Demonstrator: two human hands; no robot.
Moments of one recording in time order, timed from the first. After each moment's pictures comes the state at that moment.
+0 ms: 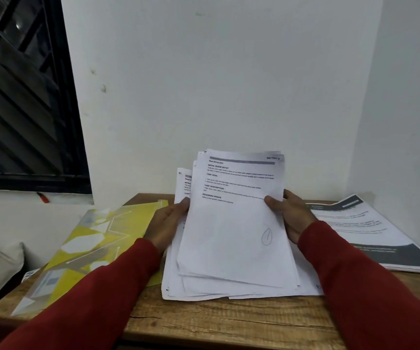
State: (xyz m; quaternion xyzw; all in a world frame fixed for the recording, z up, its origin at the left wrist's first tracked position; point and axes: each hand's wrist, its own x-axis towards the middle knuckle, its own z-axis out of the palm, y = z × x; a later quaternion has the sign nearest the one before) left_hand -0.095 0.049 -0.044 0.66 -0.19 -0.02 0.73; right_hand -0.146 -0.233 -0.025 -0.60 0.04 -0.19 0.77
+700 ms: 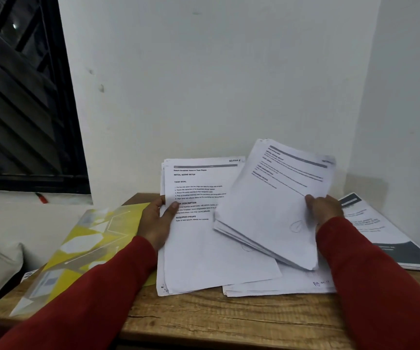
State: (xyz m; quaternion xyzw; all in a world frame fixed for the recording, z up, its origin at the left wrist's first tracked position) left_hand -0.083 0.054 -0.047 0.65 -0.16 0.12 0.73; right_hand -0.155 -0.294 -0.014 -0.71 0.32 -0.32 0.54
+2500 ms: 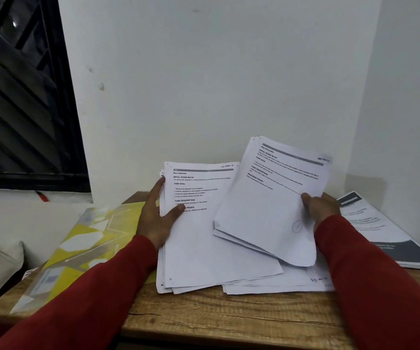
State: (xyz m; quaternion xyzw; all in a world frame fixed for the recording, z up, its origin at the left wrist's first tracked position) left_hand -0.077 0.060 -0.052 0.70 -0.19 0.17 0.67; right_hand -0.152 -0.292 -0.021 -0.66 0.27 -0.37 0.60
